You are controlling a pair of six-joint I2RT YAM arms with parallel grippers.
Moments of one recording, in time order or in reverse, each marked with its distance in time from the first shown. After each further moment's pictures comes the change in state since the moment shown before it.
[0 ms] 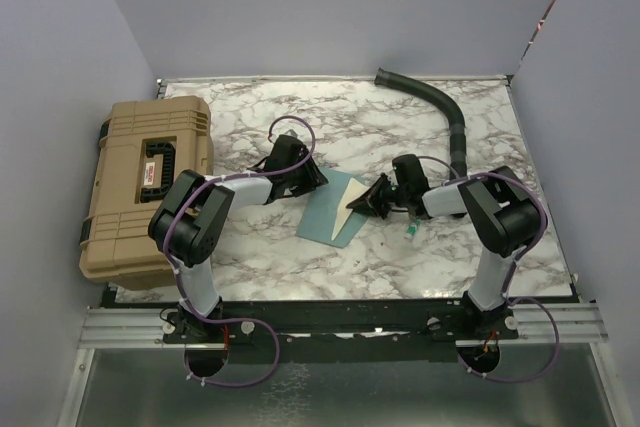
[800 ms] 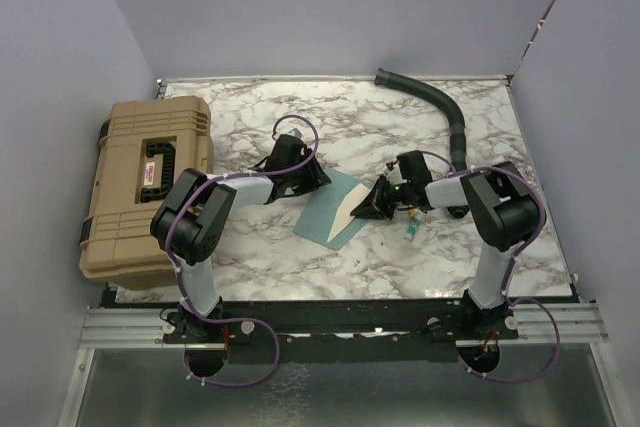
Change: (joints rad) left arm 0.001 0.018 0.006 0.036 0.031 0.046; right arm -0.060 0.037 0.071 -0.179 -0.214 -0.253
